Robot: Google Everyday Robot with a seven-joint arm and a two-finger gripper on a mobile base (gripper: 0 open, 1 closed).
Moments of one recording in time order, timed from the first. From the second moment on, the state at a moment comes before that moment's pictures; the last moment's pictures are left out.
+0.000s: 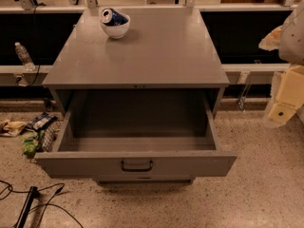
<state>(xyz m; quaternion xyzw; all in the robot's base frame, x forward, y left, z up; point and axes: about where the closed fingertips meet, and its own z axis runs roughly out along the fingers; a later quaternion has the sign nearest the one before) 0.438 -0.216 0.977 -0.60 0.78 -0.04 0.16</state>
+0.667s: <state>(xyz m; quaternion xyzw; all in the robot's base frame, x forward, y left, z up) 0.437 -0.207 0.951 -0.61 0.77 0.01 0.19</state>
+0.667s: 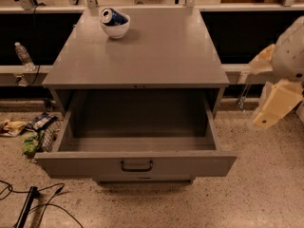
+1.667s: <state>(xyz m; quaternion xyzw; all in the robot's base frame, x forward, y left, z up) 0.428 -0.151 0.790 -0.64 0.73 0.12 0.22</state>
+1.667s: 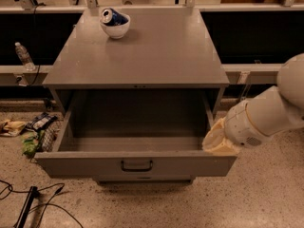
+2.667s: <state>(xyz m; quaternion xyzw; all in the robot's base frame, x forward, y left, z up) 0.403 -0.125 0.697 -0.61 0.74 0.11 0.25</state>
